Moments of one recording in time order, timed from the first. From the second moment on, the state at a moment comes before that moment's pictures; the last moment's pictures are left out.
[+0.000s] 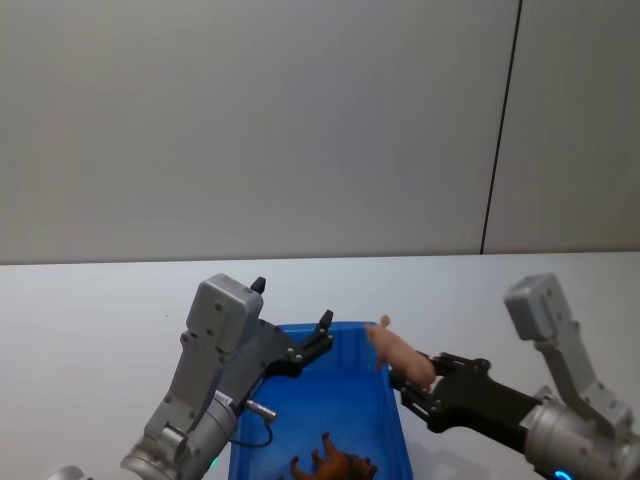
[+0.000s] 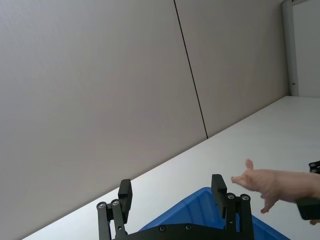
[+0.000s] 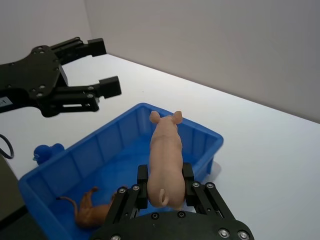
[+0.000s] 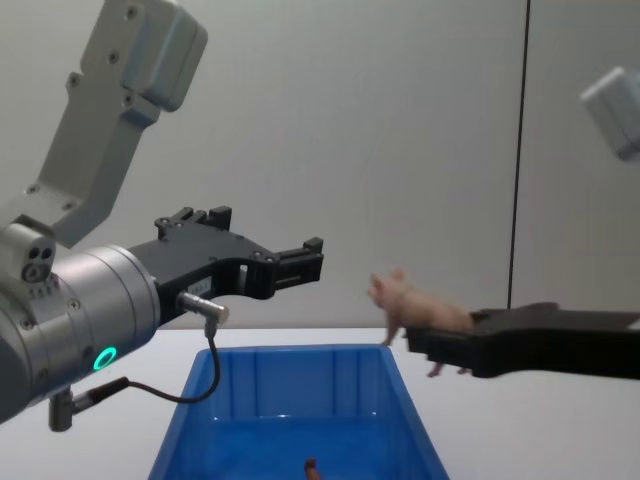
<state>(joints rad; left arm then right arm) -0.24 0.38 0.45 -1.63 -0.20 0.01 -0.01 0.21 0.29 -0.31 -1.59 0.27 0.29 0.50</state>
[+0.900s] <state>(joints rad) -0.24 0.38 0.45 -1.63 -0.20 0.01 -0.01 0.30 0.25 -0.33 -1.52 0.25 0.33 0.56</state>
